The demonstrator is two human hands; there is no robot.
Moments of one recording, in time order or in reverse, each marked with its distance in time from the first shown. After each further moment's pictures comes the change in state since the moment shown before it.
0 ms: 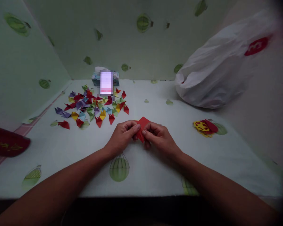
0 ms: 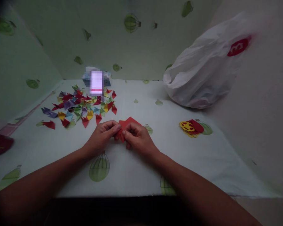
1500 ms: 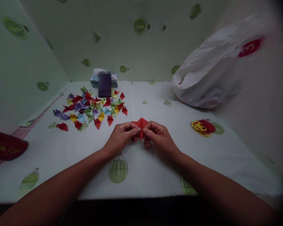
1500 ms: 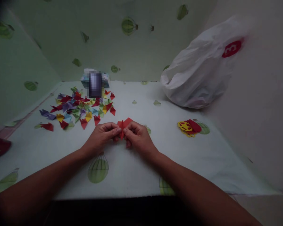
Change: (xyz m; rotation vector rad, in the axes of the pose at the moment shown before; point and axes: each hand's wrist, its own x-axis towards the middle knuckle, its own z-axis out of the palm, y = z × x) left_hand 0.001 0.001 0.000 -0.046 -0.006 -0.097; right_hand 0.001 0.006 -0.002 0.100 0.081 0.001
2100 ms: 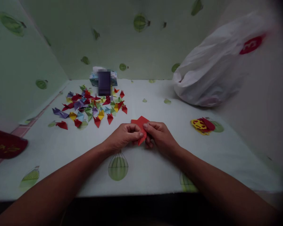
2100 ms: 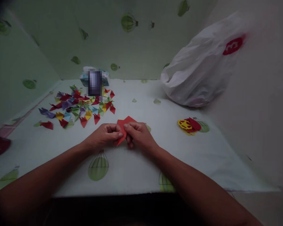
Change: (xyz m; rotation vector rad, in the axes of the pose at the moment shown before) left_hand 0.001 0.005 -0.001 -0.008 -0.213 -0.125; right_hand 0.002 -0.001 -0.005 0.066 -0.097 0.093
